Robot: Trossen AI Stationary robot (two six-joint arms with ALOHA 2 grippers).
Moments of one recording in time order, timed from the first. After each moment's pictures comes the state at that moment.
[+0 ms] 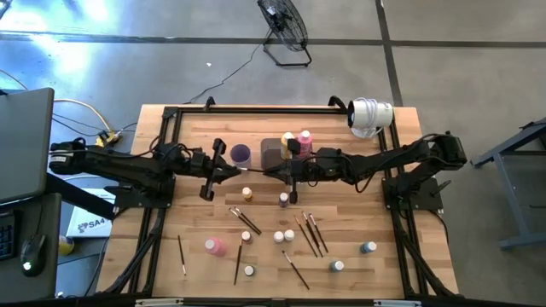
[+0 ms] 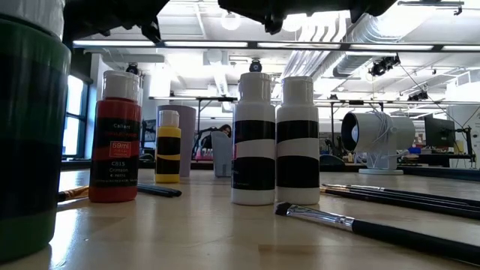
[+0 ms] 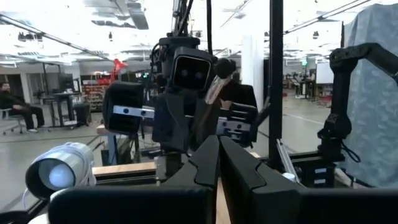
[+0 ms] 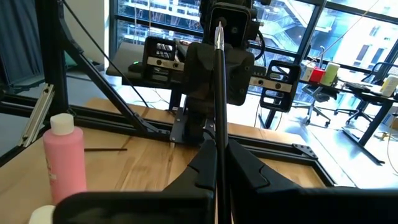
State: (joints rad) left arm 0.07 0.96 0.34 0.94 0.23 0.00; right arm 0.05 1.55 0.95 0.56 0.05 -0.18
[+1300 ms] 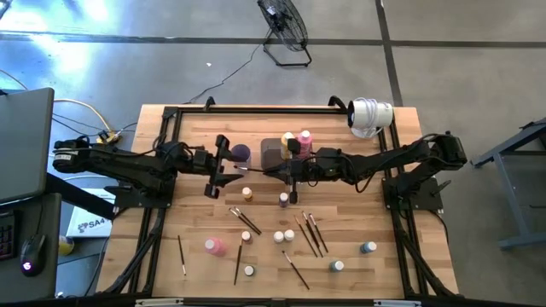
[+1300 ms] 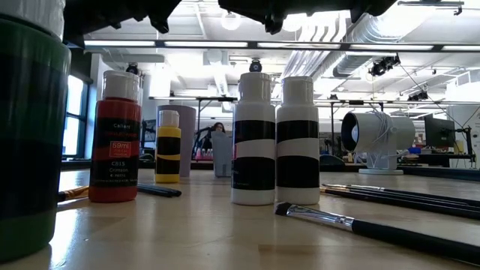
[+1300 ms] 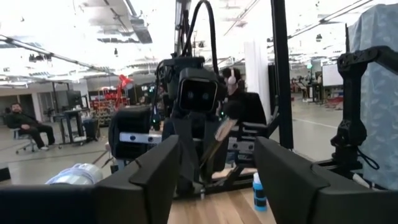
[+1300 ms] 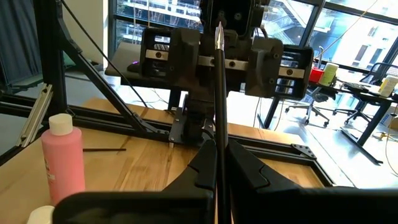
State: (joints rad) left arm 0.07 1.03 0.40 1.00 0.23 0.05; right arm 0.05 1.55 0.95 0.56 0.05 -0.18
